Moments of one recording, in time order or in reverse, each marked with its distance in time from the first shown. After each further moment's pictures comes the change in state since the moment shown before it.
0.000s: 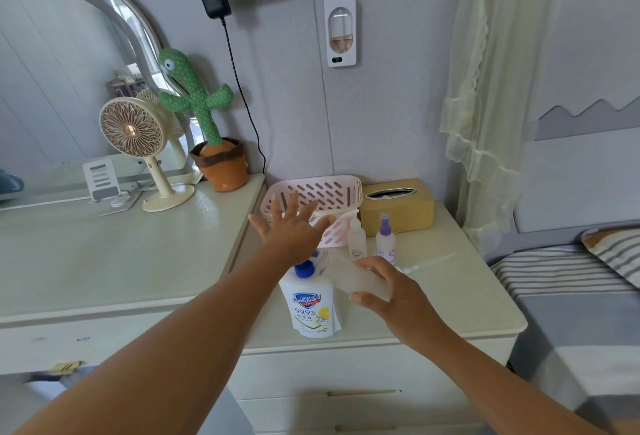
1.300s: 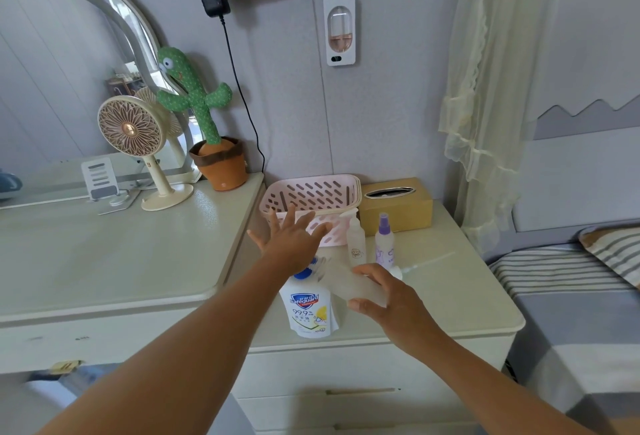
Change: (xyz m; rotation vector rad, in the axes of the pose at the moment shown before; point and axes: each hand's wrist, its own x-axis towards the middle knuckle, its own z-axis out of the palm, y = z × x) left_hand -0.008 -0.003 0.012 -0.097 -0.054 -0.022; right_hand -0.006 0.003 0.007 0.002 -0.032 0.026
